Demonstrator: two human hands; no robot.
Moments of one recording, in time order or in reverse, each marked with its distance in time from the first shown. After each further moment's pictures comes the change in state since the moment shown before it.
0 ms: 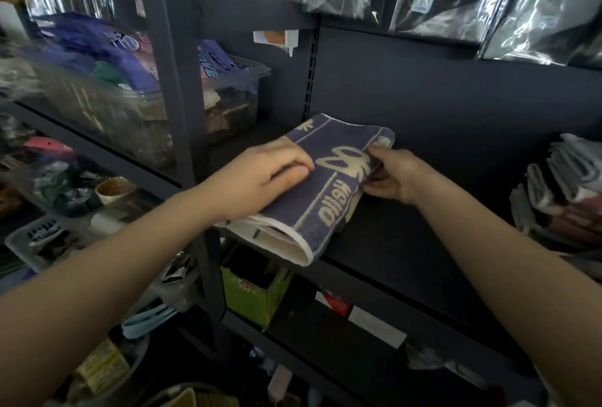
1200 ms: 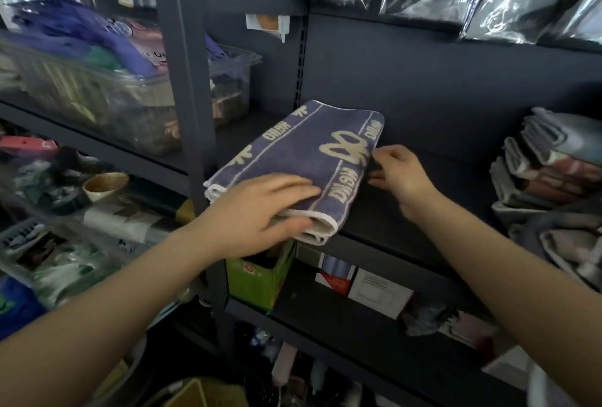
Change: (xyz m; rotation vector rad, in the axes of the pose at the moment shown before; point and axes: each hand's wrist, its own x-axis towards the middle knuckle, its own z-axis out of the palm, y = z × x) left_hand -0.062 0.001 0.025 0.130 -0.087 0.126; right_hand -0.038 0.048 0.006 -0.079 0.171 -0.414
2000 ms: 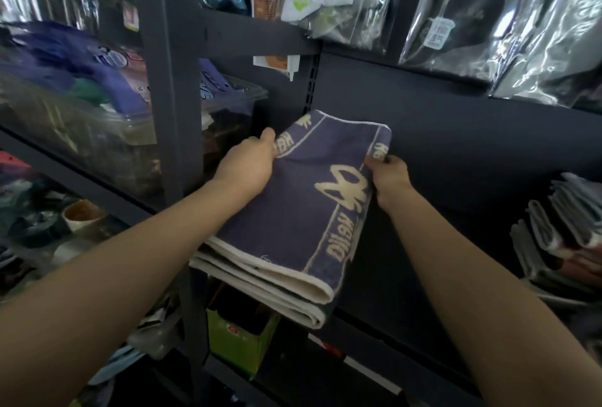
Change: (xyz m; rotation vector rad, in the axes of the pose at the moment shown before) left_hand 0.115 -0.096 -0.013 0.170 0.099 -0.641; right_hand 0.118 -0.018 0.027 0.071 0.157 0.218
